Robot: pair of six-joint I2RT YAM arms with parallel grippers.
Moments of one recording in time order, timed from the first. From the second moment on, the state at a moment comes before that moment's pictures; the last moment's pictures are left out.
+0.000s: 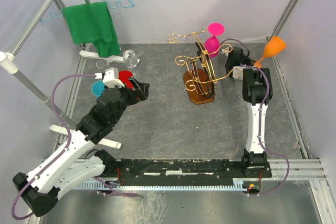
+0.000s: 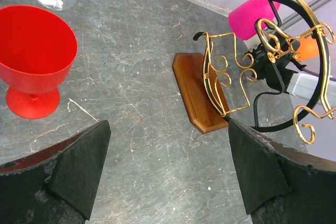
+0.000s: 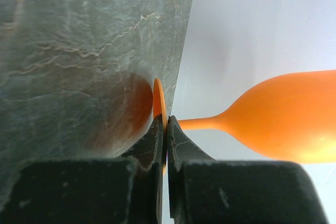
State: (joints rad) left arm -0.68 0.78 0.79 -0.26 -0.41 -0.66; right arm 0.02 2.48 1.65 0.36 0.82 -1.13
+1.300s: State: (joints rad) left arm -0.68 0.74 0.78 -0.30 -0.41 -0.65; right arm 0.05 2.51 1.71 0.19 0.80 -1.19
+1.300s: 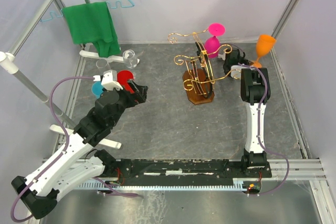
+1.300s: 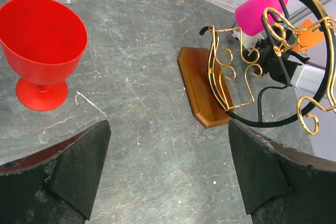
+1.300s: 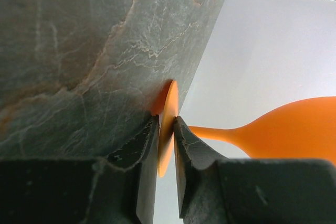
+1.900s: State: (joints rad) left arm -0.68 0.69 0.78 -0.31 -0.41 -0.65; right arm 0.07 2.45 1.67 0.09 0.76 -1.16
